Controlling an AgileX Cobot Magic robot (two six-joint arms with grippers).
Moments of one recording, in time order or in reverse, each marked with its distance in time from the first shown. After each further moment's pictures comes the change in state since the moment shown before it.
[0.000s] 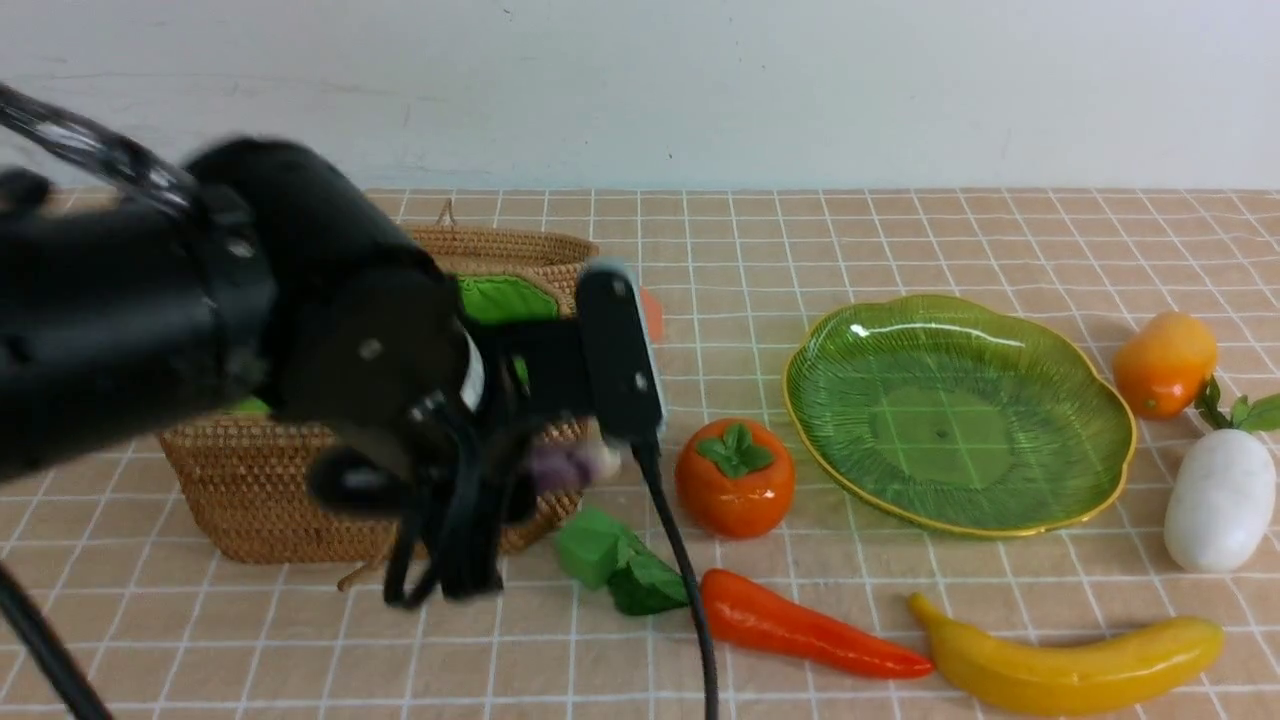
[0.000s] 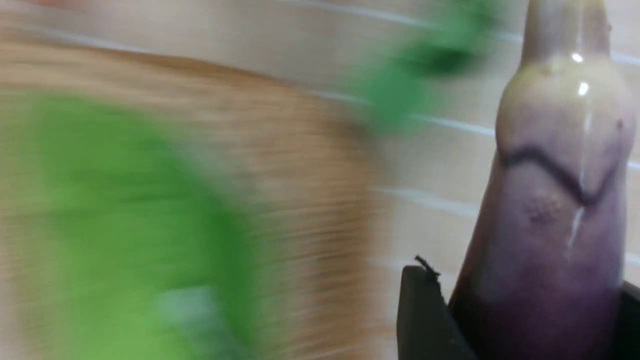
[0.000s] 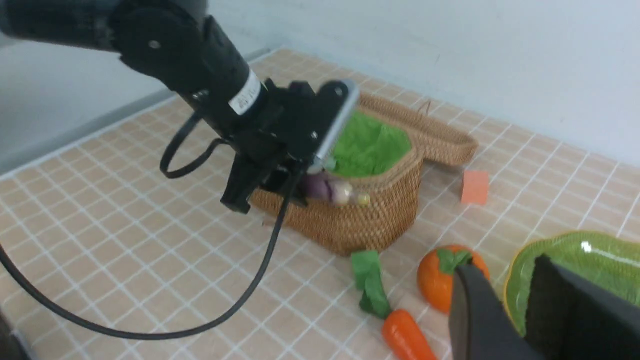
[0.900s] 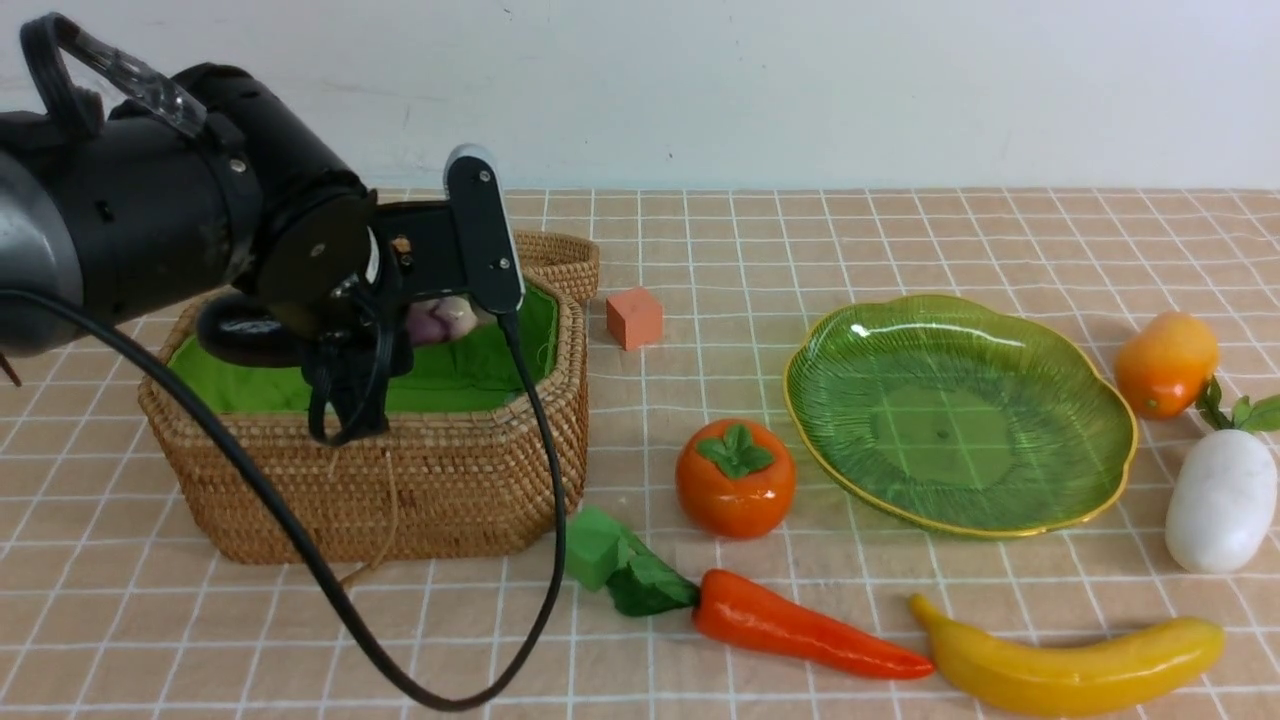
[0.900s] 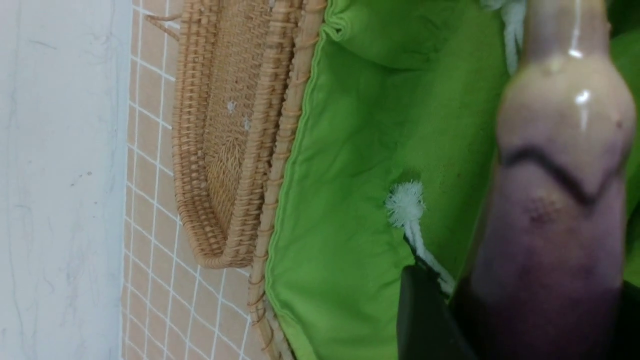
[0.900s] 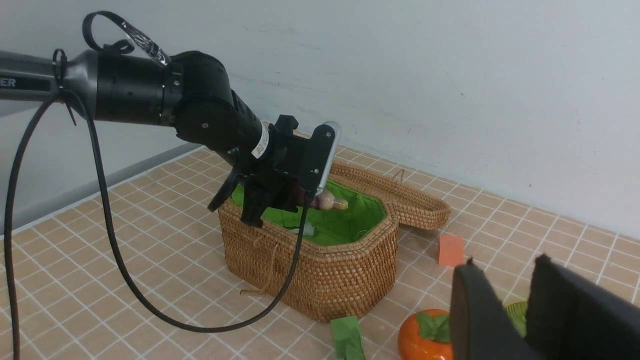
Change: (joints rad) right arm 0.000 0.000 0.000 0.000 -0.110 0.000; left arm 0.233 0.189 -0.073 0.168 -0.112 0.023
